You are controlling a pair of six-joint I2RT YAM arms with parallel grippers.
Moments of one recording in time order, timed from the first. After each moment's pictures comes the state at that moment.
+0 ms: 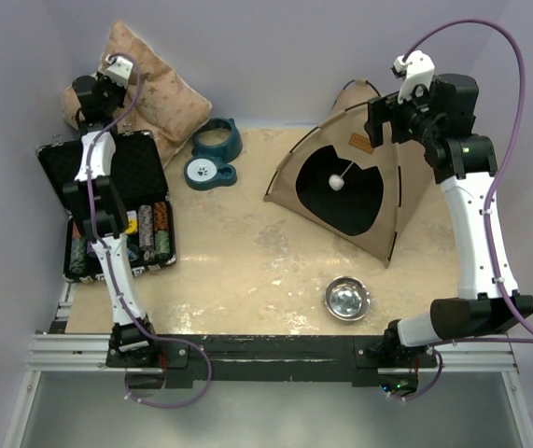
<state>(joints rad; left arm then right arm) 0.26 2.51 2.31 0.20 0.36 0.53 0.08 1.44 1.81 -0.74 -0.16 -0.22</state>
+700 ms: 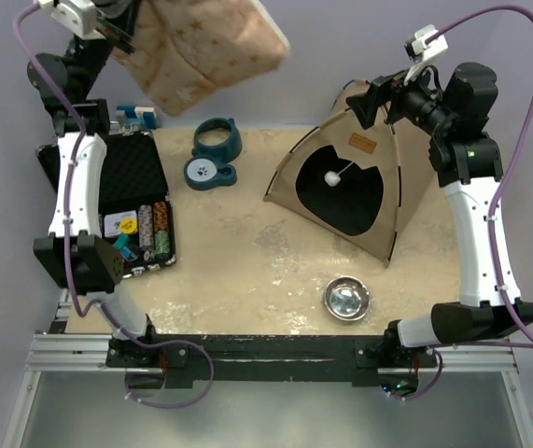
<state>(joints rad) 0.13 1.83 2.08 0.60 0.62 -0.17 0.08 1.41 1.83 -0.47 -0.49 -0.08</state>
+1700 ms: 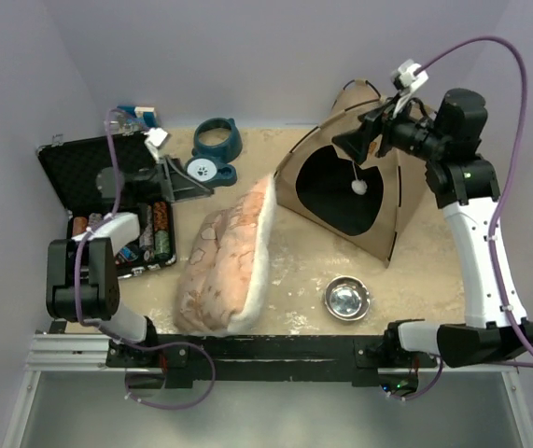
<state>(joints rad) -0.02 1.52 0.82 1.26 1.40 -1.40 0.10 1.30 1.66 -0.48 -0.70 0.00</state>
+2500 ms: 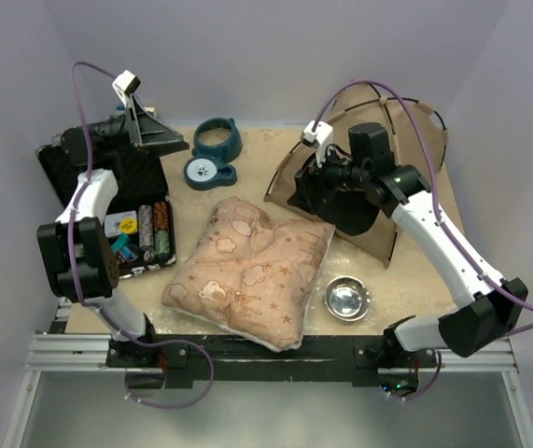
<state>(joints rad) 0.20 1.73 1.29 1.27 1.51 -1.89 0.46 1.39 1.44 -0.63 -0.52 -0.22</state>
